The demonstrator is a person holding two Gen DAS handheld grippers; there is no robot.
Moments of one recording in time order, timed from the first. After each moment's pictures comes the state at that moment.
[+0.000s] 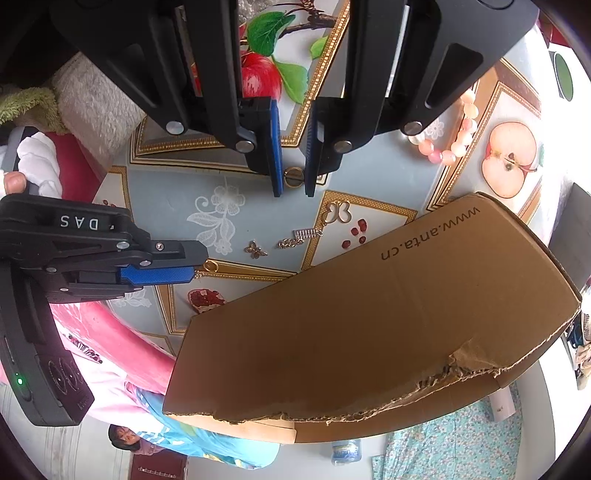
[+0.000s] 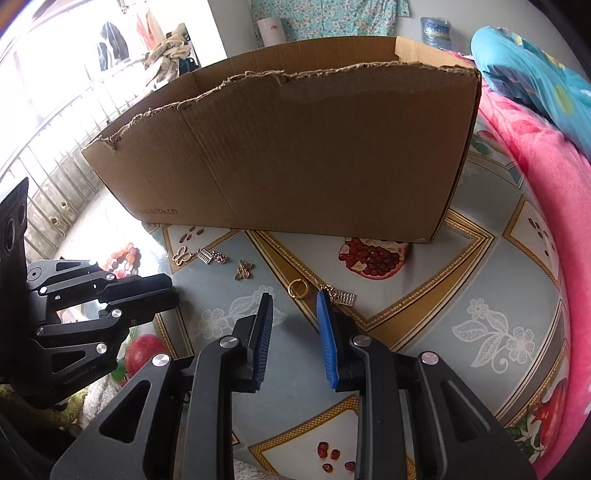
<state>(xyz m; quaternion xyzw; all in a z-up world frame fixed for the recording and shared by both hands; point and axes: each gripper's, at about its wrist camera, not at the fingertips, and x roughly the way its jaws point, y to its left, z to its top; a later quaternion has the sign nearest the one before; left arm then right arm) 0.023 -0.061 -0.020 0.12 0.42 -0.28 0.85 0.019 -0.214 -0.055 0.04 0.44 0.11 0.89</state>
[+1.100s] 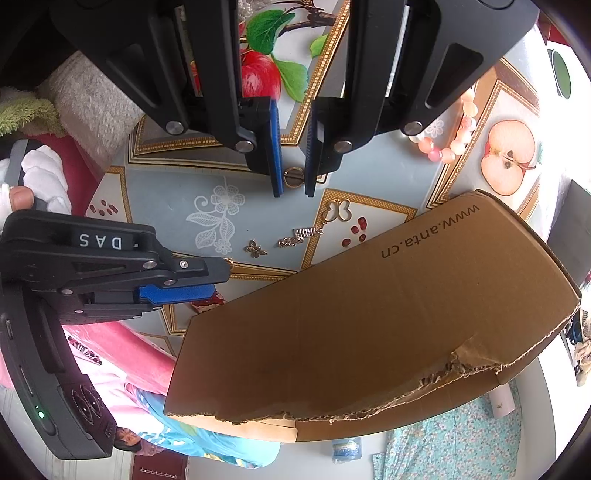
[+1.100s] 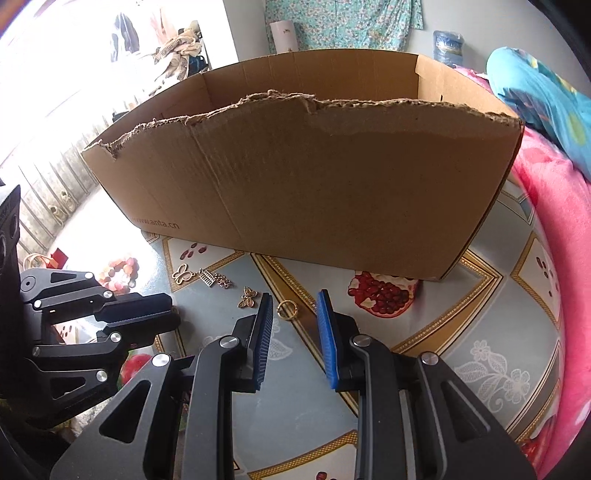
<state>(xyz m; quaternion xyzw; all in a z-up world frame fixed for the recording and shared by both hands) 0.024 -0.064 -0.021 0.12 0.42 -0.28 0.86 0.042 -0.195 -0.055 0.00 0.43 0.12 0.89</state>
